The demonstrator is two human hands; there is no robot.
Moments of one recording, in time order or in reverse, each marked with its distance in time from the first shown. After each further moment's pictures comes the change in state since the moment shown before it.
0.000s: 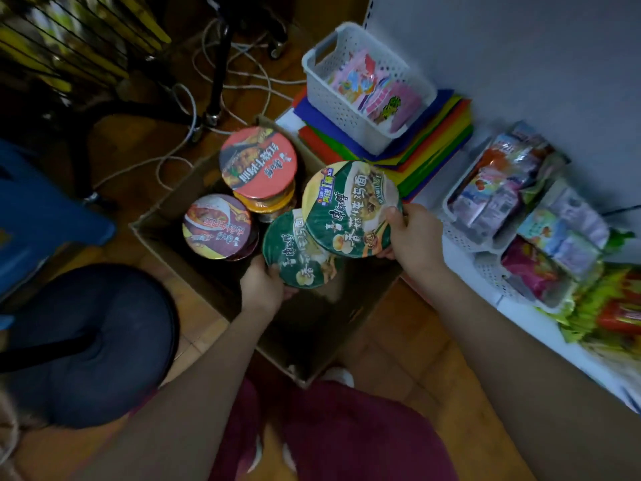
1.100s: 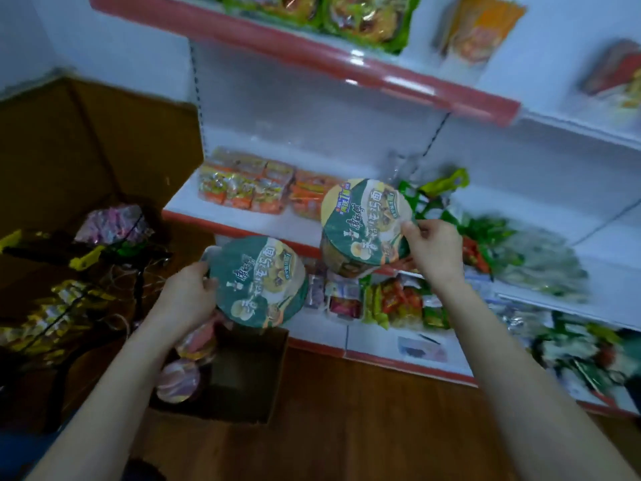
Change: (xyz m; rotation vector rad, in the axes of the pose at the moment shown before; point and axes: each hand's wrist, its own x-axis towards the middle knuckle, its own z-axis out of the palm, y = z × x) left_hand -0.411 0.368 -0.238 0.714 -0.175 0.837; right_hand -0.353 -0.229 -0.432 -0.002 0.773 0.048
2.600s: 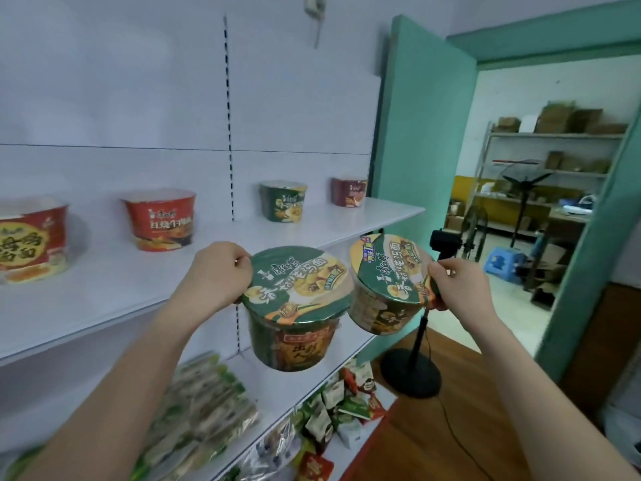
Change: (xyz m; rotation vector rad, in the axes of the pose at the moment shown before) left_hand -0.125 0.784 0.349 -0.151 -0.287 1.175; right_hand 0.014 0.485 -0.598 -0.042 0.897 0.564
